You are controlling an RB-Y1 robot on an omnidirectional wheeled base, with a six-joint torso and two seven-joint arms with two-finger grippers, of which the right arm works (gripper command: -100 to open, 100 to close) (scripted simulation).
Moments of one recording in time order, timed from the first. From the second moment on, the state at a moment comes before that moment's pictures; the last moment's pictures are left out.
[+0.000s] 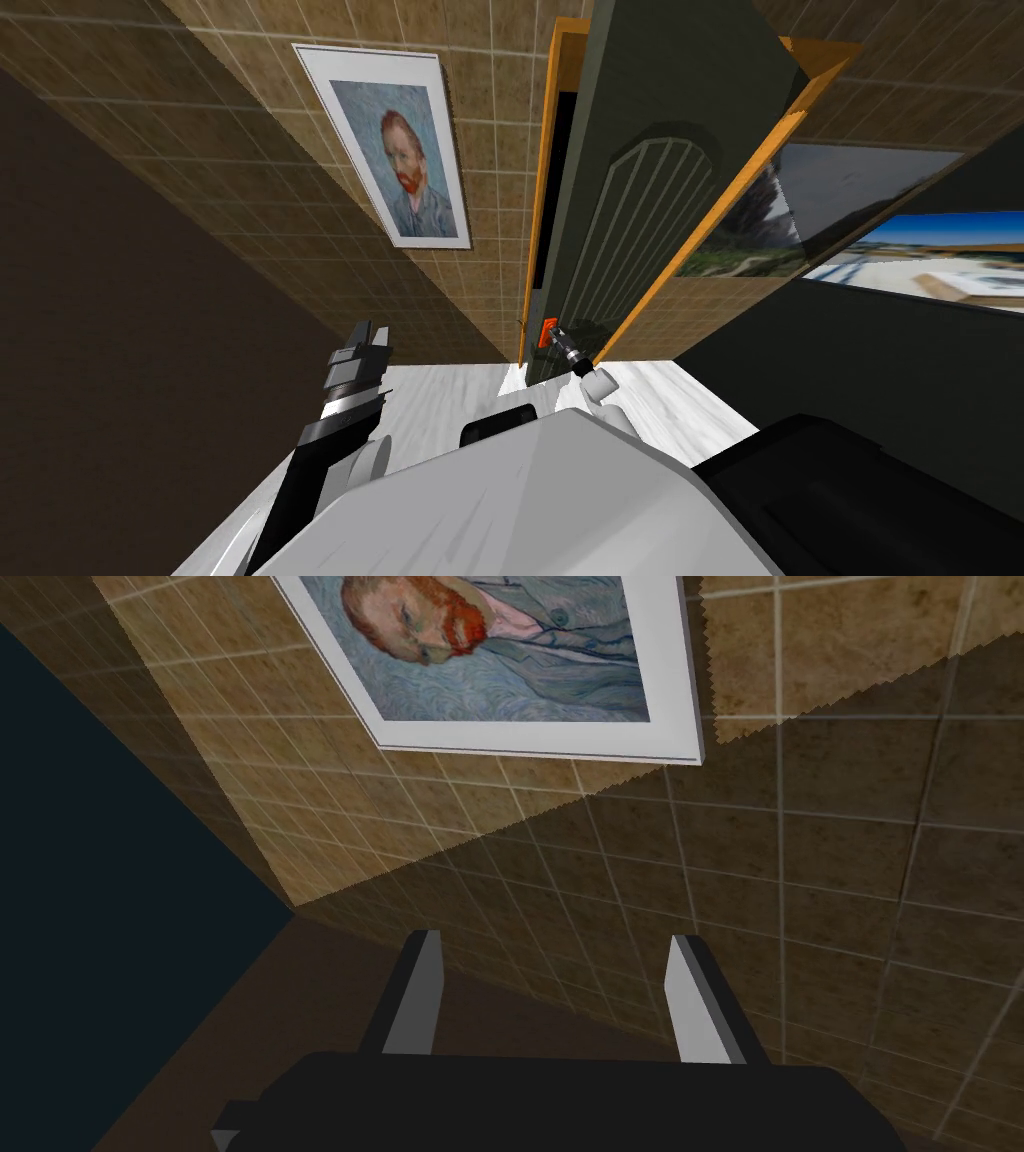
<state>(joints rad) 0.21 -0.20 -0.32 -1.36 -2.35 0.58 0.59</state>
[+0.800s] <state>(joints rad) 0.24 -0.27 -0.29 -1.34 -2.36 0.68 0.56</state>
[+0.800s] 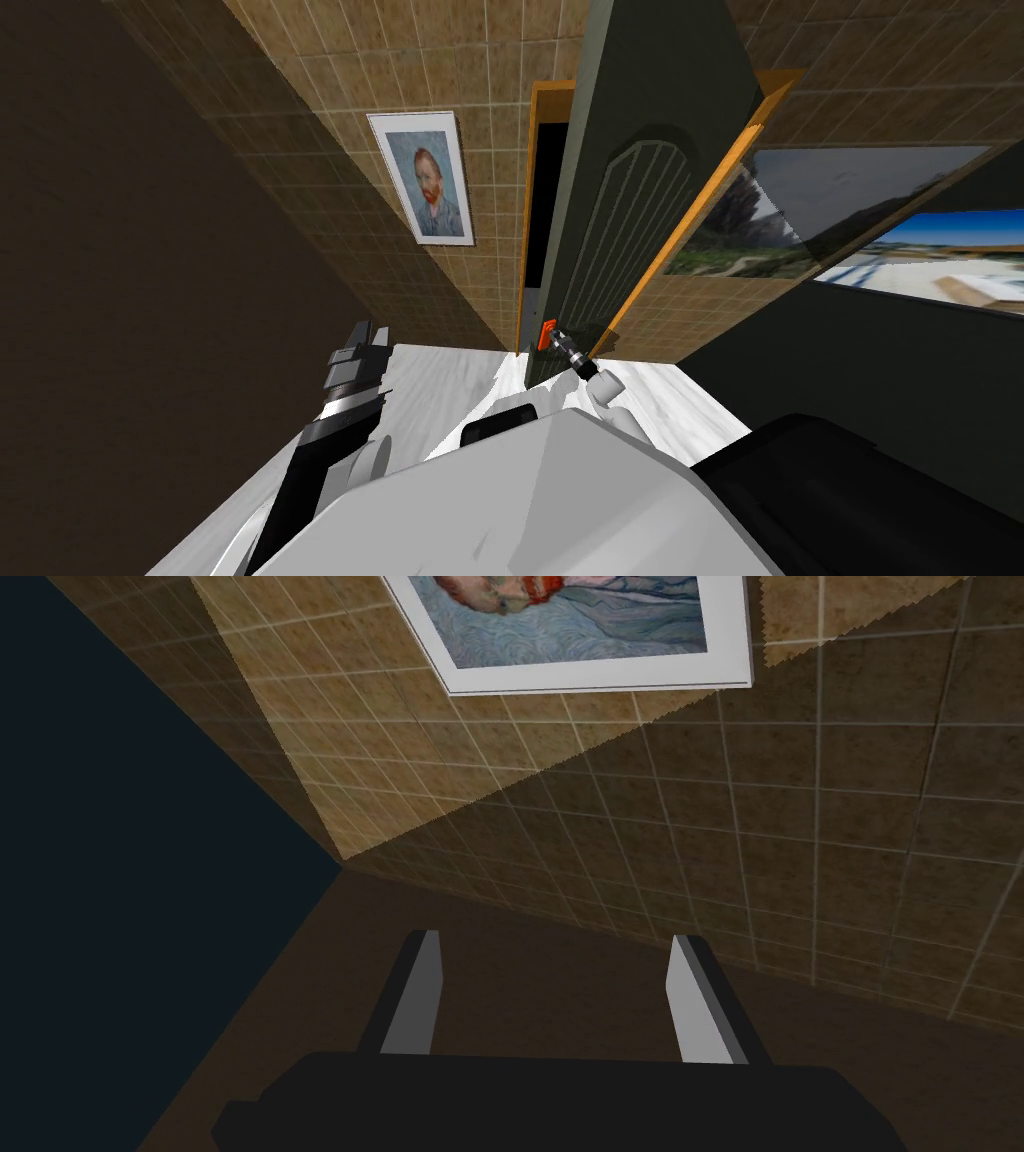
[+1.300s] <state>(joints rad) 0.25 -0.32 -0.28 -1.32 -2.39 0.74 0.55</state>
